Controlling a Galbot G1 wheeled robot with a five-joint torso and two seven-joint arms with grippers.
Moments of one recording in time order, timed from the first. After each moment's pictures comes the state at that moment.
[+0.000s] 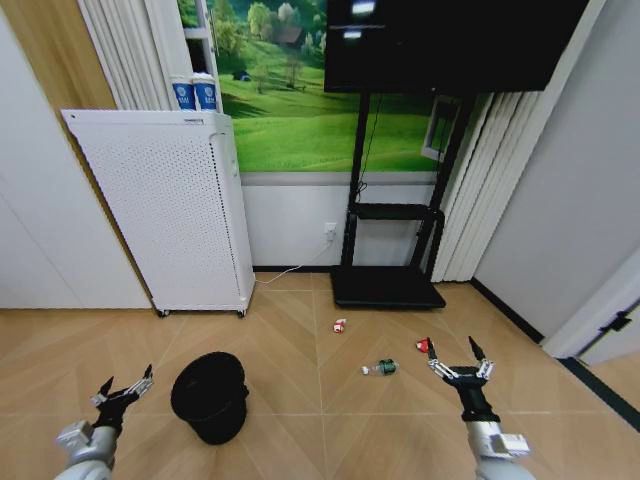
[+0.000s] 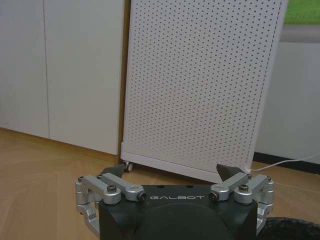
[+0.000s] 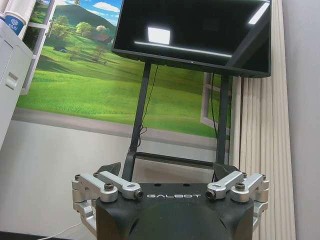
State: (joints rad) left arm 1.56 -0.96 -0.76 -1.66 -0.80 -0.16 -0.13; right arm -1.62 0.90 0.52 1.85 0.32 0.62 0.39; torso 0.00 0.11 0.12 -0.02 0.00
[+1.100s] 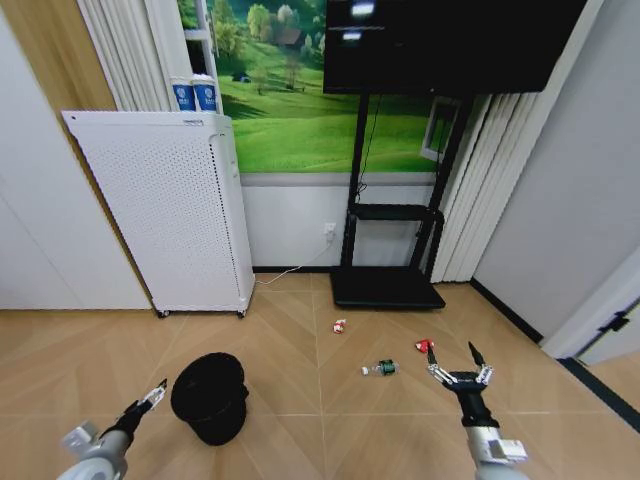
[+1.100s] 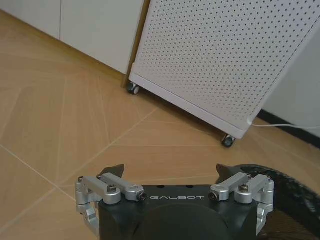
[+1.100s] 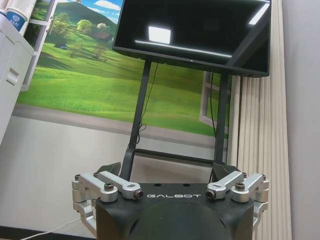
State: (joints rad) left arm 1.59 -0.91 -0.74 -1.71 -1.13 0.11 -0.25; right arm -1.62 0.92 0.52 1.81 0.29 0.65 0.38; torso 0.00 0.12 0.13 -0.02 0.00
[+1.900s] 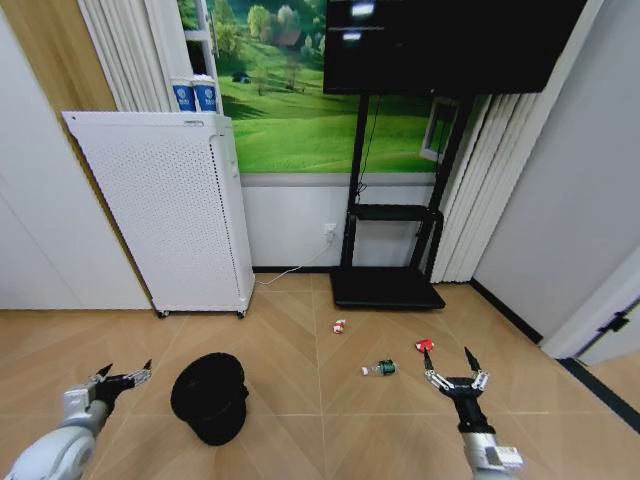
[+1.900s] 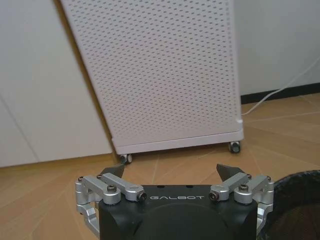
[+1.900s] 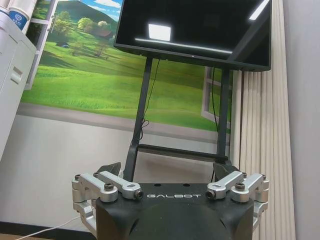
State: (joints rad) left arm 1.56 -0.73 -0.76 -1.70 -0.66 0.11 -0.10; right arm -1.62 0.96 0.50 1.78 0.28 0.68 0.35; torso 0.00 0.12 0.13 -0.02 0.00
